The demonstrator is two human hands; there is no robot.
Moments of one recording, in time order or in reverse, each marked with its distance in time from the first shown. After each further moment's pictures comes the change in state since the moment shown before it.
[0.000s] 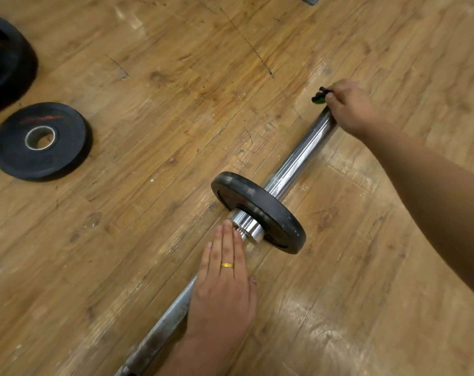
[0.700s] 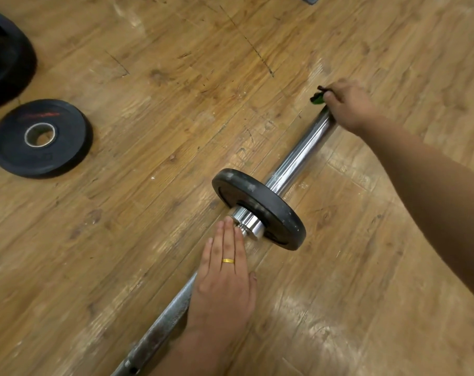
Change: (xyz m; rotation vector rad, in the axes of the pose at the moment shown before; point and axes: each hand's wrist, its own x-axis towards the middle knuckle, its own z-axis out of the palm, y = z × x) left_hand 0.002 -0.003 0.007 -0.019 0.003 0.013; right_hand 0.004 -0.005 -0.003 -0.040 -0.035 0.054
